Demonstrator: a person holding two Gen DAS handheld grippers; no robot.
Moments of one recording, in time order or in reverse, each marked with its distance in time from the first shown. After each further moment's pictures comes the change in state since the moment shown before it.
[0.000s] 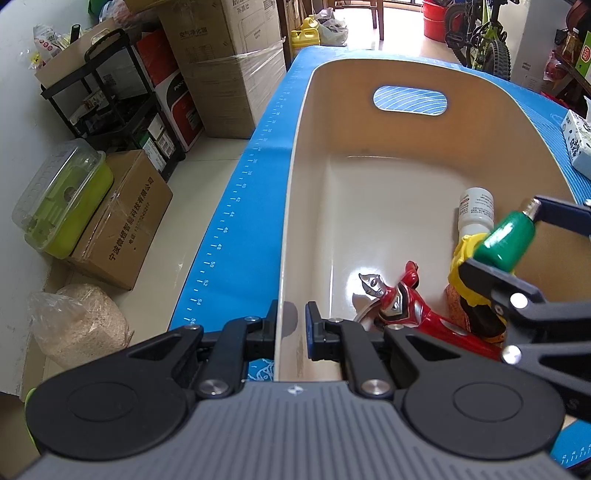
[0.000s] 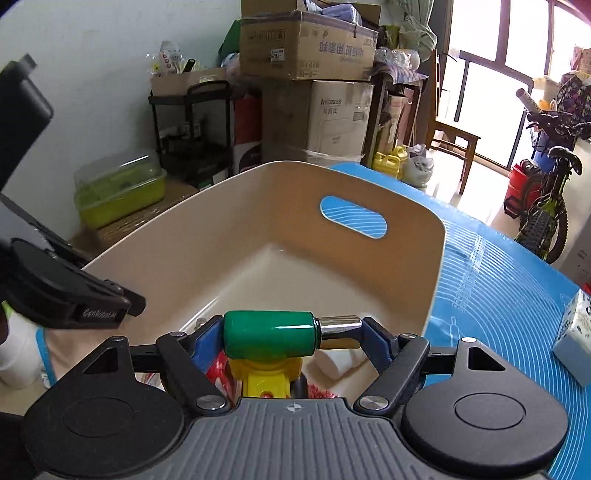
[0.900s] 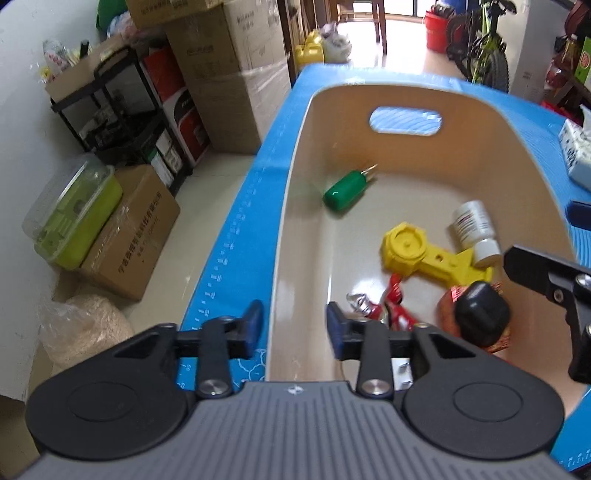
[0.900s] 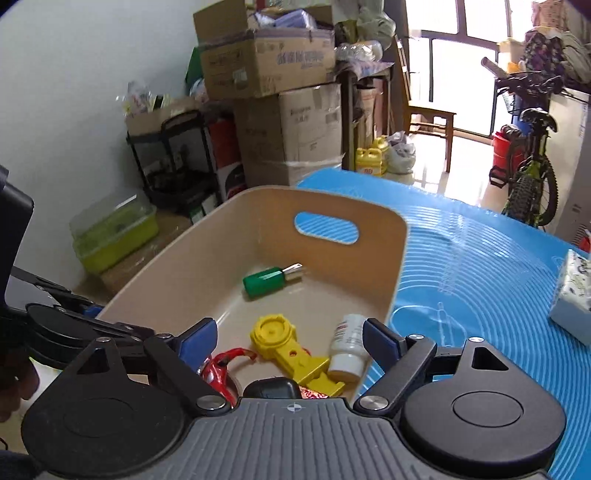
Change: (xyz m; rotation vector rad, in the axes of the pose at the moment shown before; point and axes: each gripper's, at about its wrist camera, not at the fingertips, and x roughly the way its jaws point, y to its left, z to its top) left arm -0.023 -0.008 0.000 0.003 -0.064 0.031; right arm -0.031 -0.034 0.004 0.197 -0.036 0.020
